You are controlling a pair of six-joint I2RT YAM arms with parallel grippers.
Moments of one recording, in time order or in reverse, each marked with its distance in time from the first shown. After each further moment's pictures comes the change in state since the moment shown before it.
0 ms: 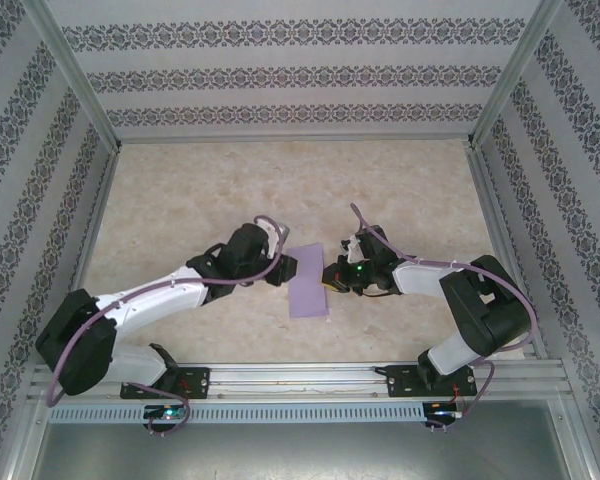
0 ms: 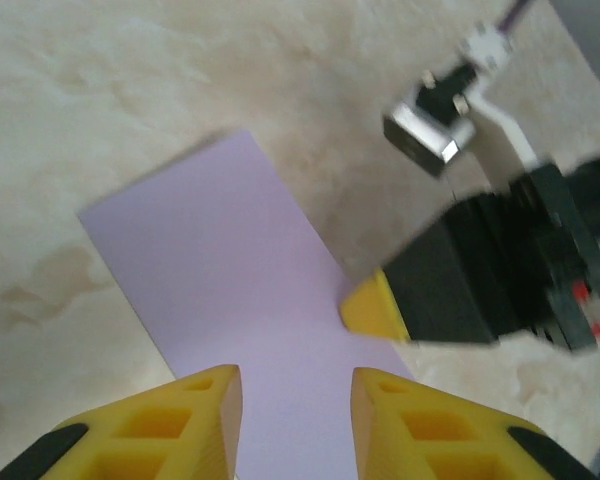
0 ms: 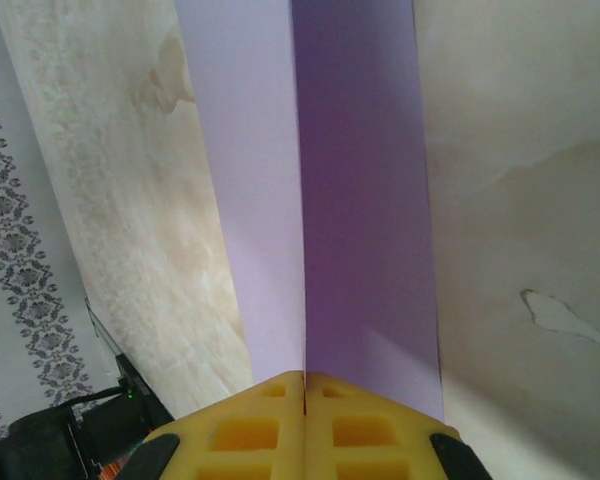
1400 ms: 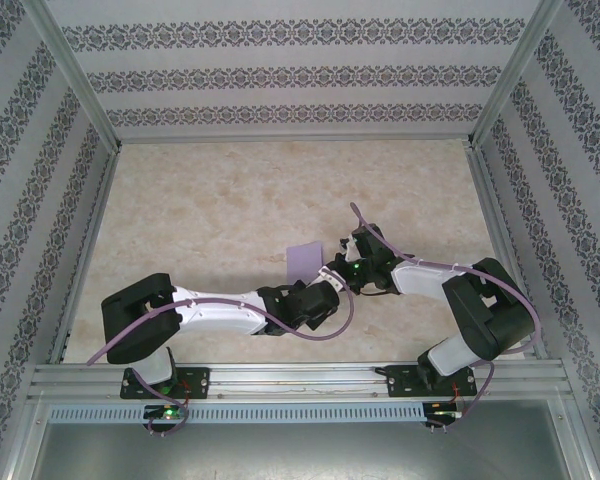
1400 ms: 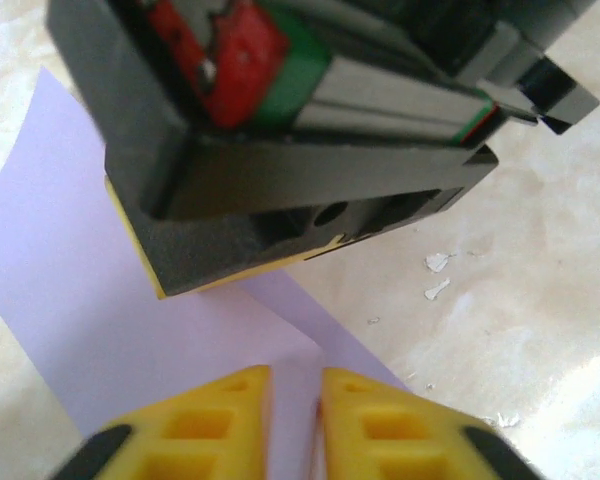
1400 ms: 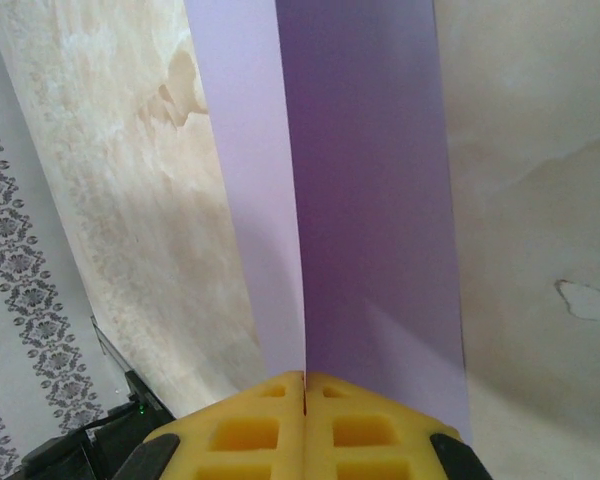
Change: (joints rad) left arm -0.417 0.353 0.174 -0.044 -0.524 0.171; right arm 0.033 -0.021 0.024 -0.031 0.050 0.059
